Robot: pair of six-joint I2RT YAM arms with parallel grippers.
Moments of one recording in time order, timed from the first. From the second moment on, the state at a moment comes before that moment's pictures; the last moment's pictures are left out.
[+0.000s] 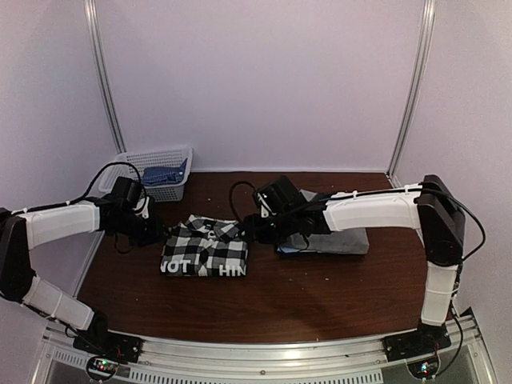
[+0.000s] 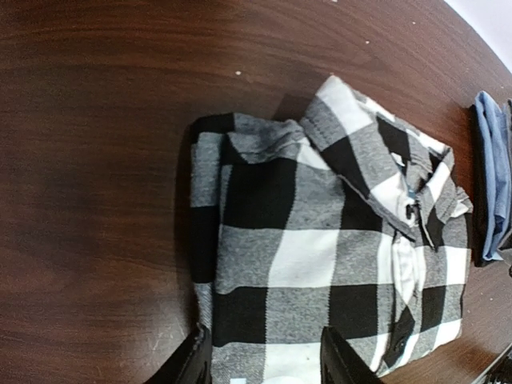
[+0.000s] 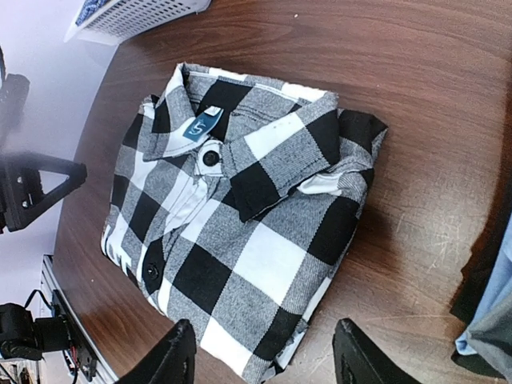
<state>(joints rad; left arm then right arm) -0.29 1.36 0.81 -0.42 0.18 -0.48 0.92 1.93 1.40 -0.21 -0.06 0.73</state>
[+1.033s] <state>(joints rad) -0.24 1.62 0.77 -0.23 0.30 -0.49 0.91 2.21 1.53 -0.14 -0.12 0.71</state>
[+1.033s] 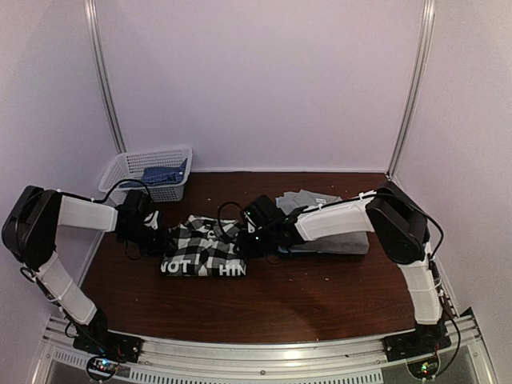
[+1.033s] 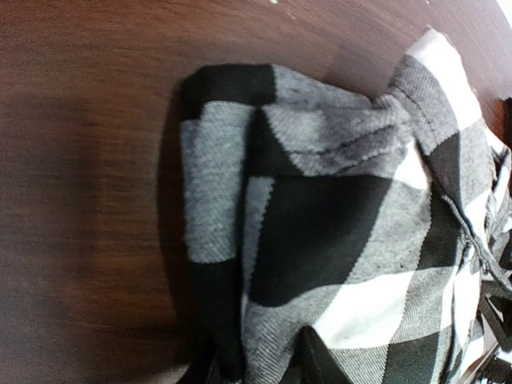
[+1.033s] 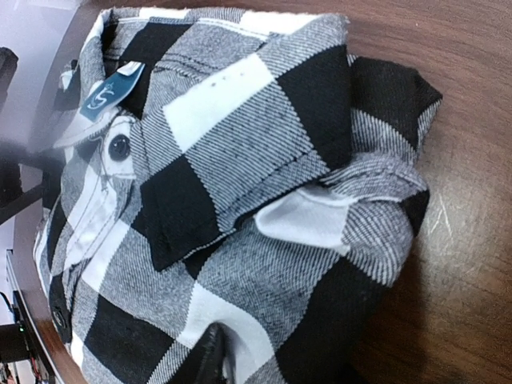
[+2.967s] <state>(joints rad) -0.82 2.23 1.96 -0.33 0.40 -0.74 0.35 1.43 1.11 -0.57 0.09 0.36</state>
